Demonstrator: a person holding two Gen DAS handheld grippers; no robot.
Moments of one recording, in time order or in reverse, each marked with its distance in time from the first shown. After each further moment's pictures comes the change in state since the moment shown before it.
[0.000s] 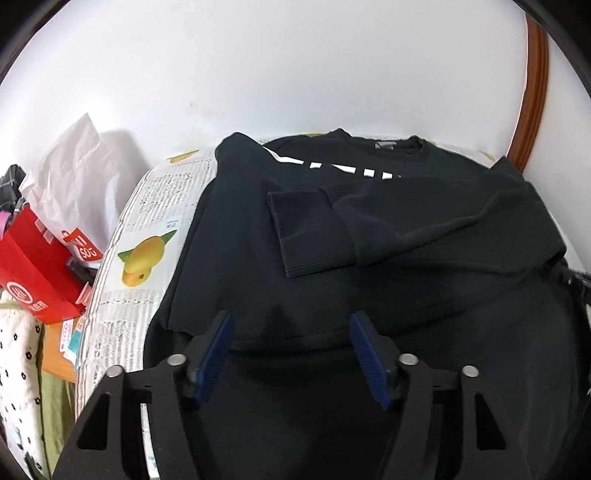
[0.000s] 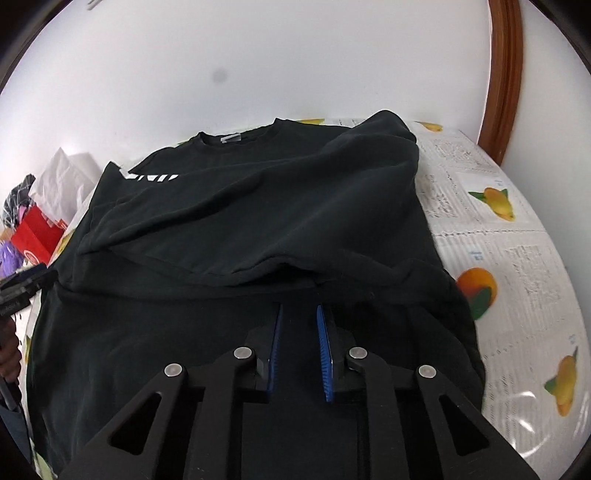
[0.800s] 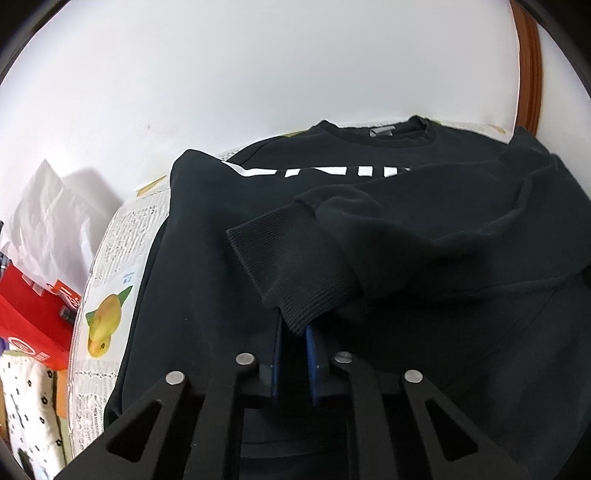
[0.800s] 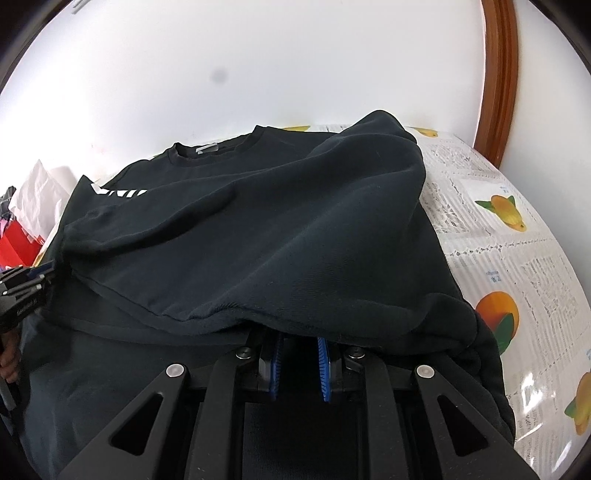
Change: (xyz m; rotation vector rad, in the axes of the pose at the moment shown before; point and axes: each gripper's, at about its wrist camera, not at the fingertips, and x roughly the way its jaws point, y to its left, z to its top) left arm 0.058 -0.031 0.031 0.121 -0.023 0.068; right arm 0.035 -0.002 0.009 0.014 -0.062 -0.053
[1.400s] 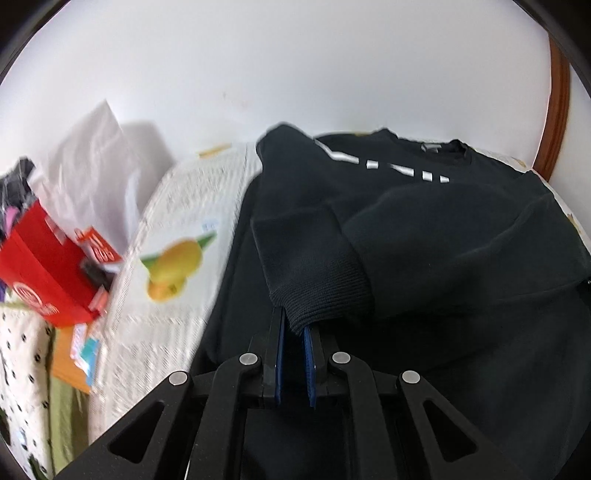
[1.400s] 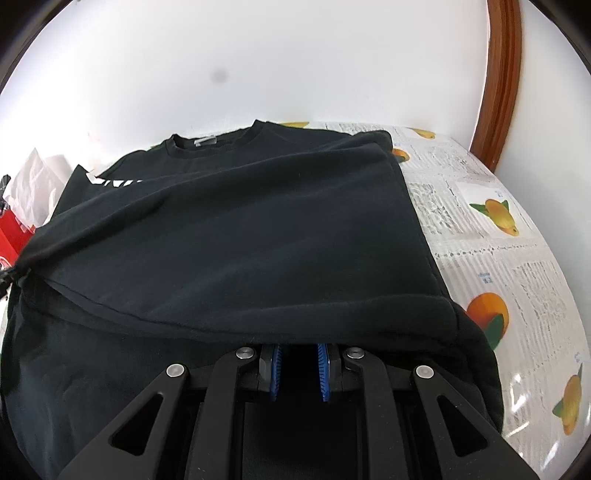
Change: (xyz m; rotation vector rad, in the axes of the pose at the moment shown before) left arm -0.026 0.070 -0.038 -0.151 0.020 0.001; right arm -0.004 0.011 0.002 -0.018 0.038 -0.046
